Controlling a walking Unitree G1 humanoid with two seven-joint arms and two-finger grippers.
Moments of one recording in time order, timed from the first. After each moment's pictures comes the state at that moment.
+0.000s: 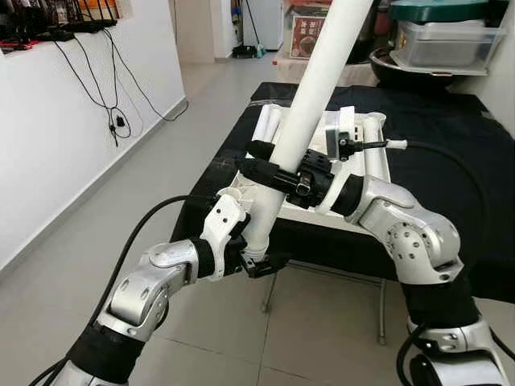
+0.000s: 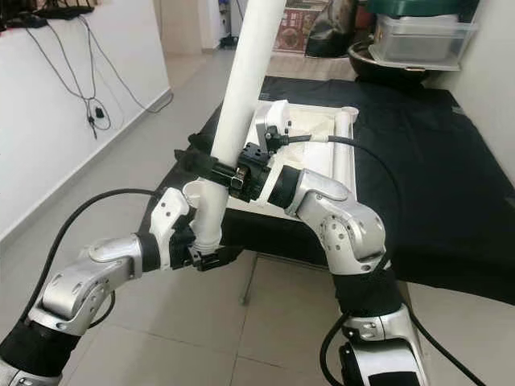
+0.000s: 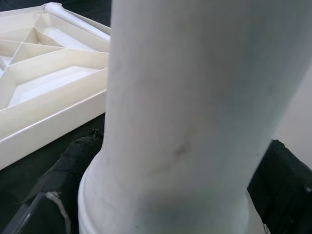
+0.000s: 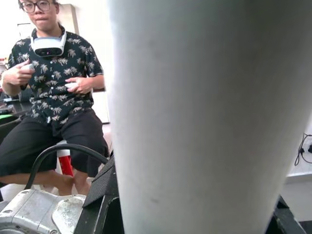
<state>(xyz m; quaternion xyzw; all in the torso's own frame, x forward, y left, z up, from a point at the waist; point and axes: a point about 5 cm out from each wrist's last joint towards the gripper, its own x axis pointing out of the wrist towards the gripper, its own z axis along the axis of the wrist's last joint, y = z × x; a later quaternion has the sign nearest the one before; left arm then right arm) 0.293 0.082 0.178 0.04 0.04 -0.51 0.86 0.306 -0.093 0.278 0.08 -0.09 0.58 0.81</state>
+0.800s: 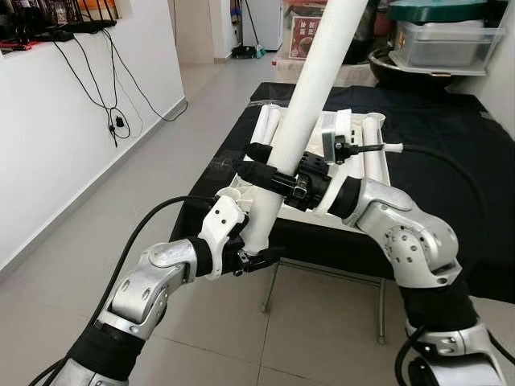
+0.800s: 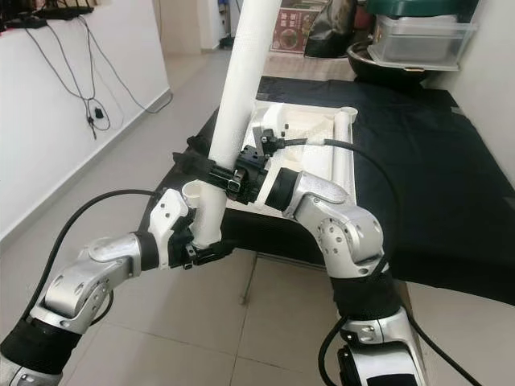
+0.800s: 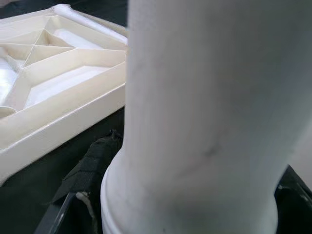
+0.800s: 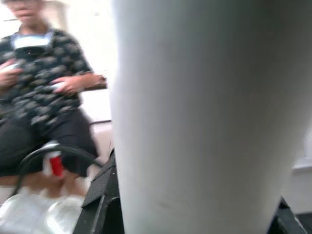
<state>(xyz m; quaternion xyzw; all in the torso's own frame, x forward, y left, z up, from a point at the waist) 0.303 0.085 0.175 0.08 0.03 -0.49 0.87 0.309 -0.089 0.278 0.09 -0.09 0.54 0.83</state>
